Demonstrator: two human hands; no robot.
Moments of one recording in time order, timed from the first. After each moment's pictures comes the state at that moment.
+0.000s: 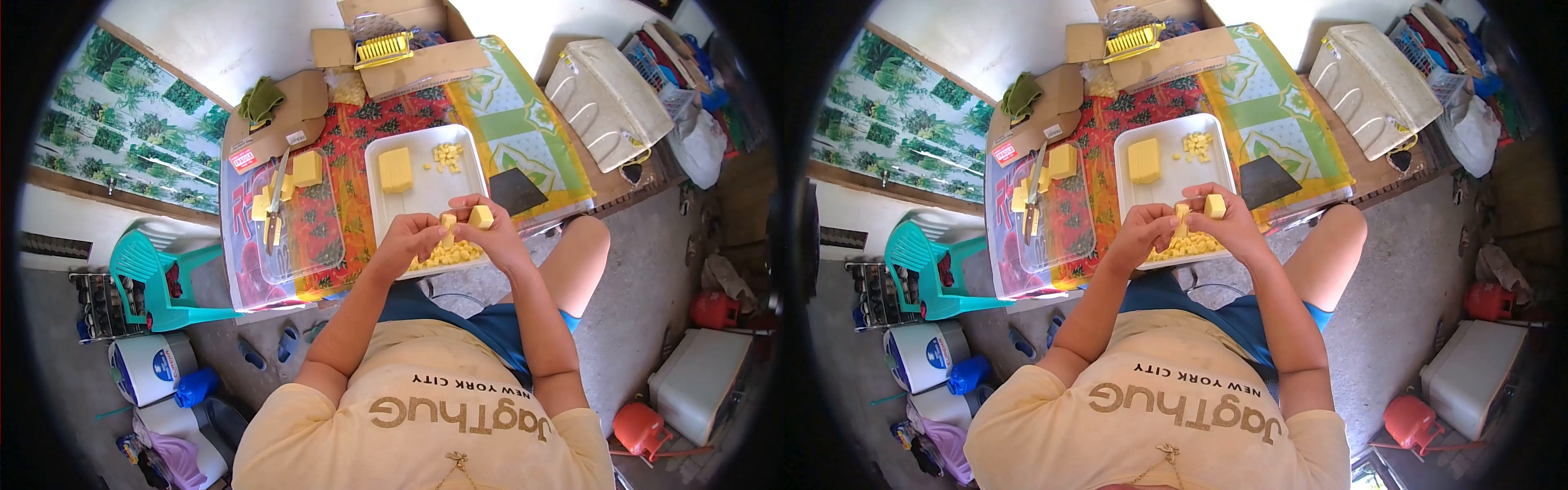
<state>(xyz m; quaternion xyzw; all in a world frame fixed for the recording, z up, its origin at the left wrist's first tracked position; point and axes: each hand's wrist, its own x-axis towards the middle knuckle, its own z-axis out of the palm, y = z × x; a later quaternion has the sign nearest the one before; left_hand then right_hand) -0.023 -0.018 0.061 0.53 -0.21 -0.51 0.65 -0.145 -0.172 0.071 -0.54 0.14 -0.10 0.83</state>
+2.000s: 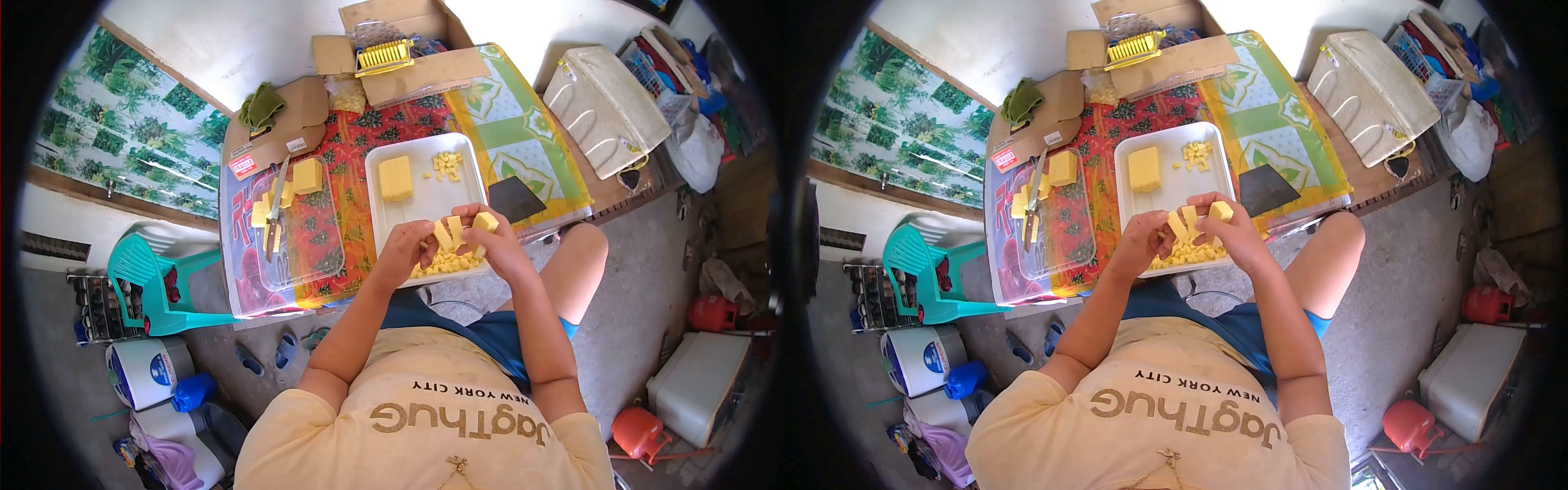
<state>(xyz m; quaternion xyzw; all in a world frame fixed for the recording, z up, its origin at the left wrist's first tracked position) -0.022 -0.019 0.050 0.49 -0.17 -0.50 0.69 -0.146 -0.179 0.065 -0.50 0.17 -0.08 0.85</state>
